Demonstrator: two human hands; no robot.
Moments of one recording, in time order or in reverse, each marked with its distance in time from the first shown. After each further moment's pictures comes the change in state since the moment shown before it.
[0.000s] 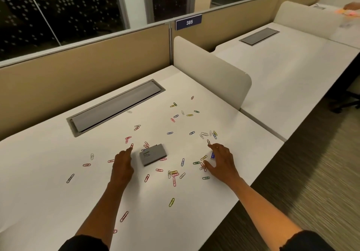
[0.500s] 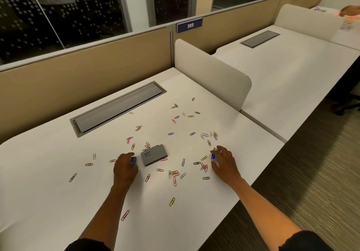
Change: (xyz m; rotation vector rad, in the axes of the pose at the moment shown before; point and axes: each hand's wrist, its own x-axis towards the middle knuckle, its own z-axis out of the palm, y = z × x) left_hand -0.017 0.016 -0.008 -0.108 0.023 -0.132; right_hand -0.002 0.007 0.000 -0.031 -0.042 0.069
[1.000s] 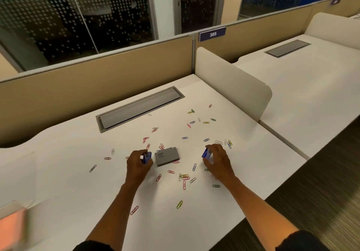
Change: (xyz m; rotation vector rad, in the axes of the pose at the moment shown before) left_hand -0.024 0.026 -0.018 -0.305 0.133 -0.051; right_hand 0.034 -0.056 0.012 0.233 0.037 -0.172
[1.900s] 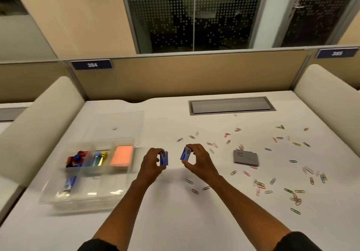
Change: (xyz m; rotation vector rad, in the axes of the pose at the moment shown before) left_hand -0.115 -0.113 -0.205 0.147 0.179 -0.072; right_hand -0.056 -0.272 0.164 0.282 -0.391 -0.565
